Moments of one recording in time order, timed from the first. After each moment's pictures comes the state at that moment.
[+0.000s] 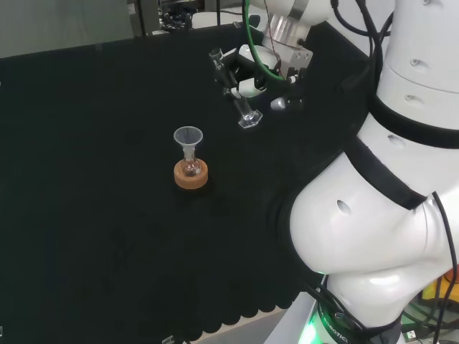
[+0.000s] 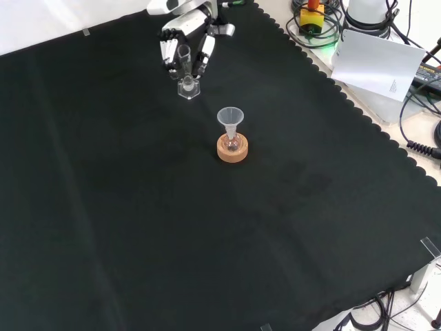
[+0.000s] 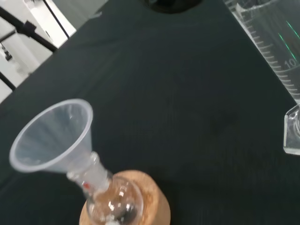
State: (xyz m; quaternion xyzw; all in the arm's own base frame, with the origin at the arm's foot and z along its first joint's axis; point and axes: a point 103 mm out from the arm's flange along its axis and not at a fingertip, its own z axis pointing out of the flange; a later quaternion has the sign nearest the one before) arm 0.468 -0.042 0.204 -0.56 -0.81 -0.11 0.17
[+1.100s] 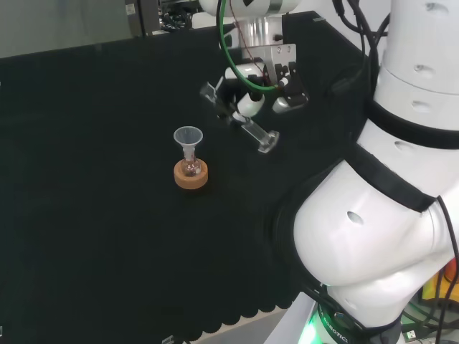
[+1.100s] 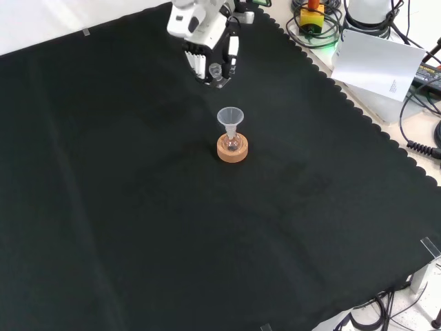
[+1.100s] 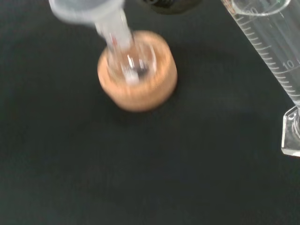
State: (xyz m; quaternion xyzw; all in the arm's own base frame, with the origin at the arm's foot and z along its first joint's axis) arm 0.414 -0.024 0.207 -0.53 -0.80 0.12 0.24
